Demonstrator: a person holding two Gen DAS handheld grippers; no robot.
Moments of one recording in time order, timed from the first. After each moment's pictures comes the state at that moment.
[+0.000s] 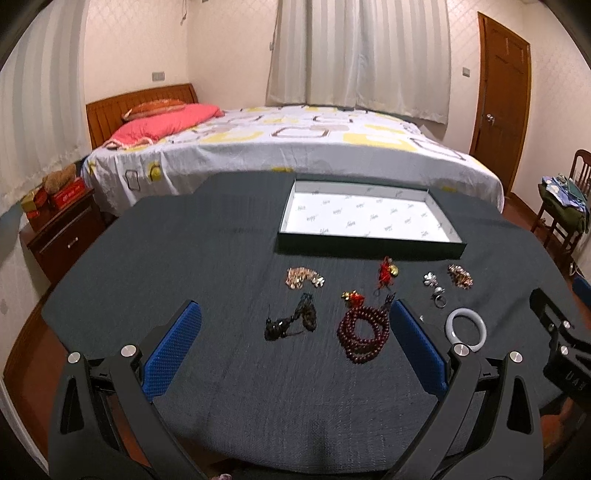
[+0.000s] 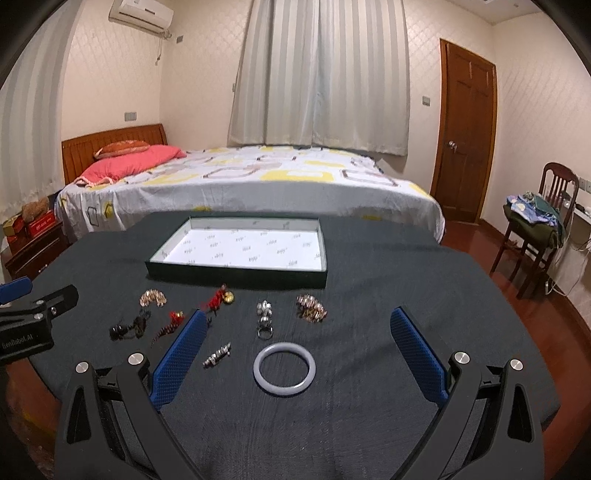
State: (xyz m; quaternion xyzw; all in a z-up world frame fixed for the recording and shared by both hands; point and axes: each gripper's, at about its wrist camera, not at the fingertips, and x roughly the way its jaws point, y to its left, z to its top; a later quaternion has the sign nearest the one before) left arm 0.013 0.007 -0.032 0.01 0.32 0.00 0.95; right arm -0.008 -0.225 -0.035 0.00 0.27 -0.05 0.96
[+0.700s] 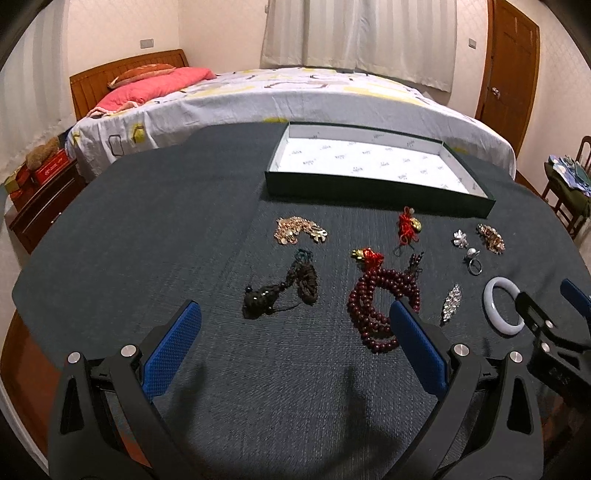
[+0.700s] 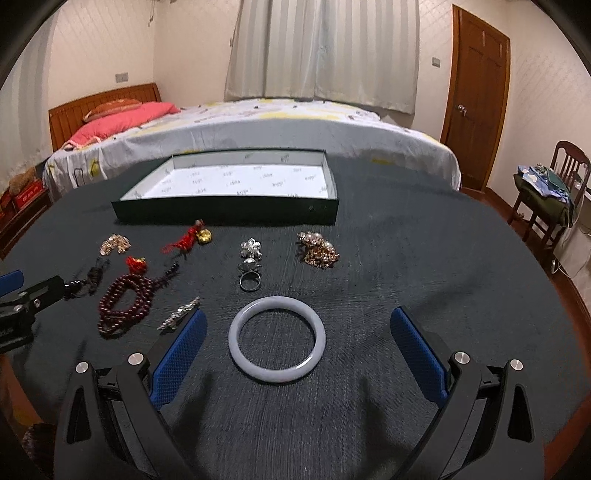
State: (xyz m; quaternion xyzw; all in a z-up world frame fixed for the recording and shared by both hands) left arm 0.062 0.003 -0.101 0.01 0.39 -0.01 0.92; right arm 0.047 -0.232 -0.111 0.00 0.35 -0.05 0.93
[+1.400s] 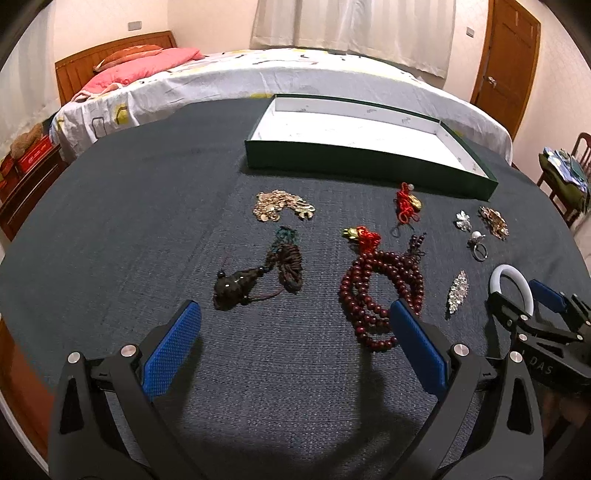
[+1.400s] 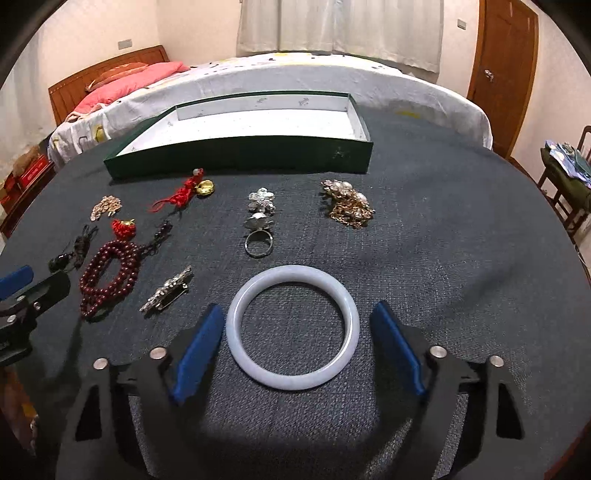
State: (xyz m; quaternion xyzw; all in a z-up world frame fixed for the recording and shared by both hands) left arm 0.079 -0.002 -0.126 0.00 0.42 -0.03 0.91; right arm 0.070 -0.231 -0.139 0.01 0.43 -0.01 0.90
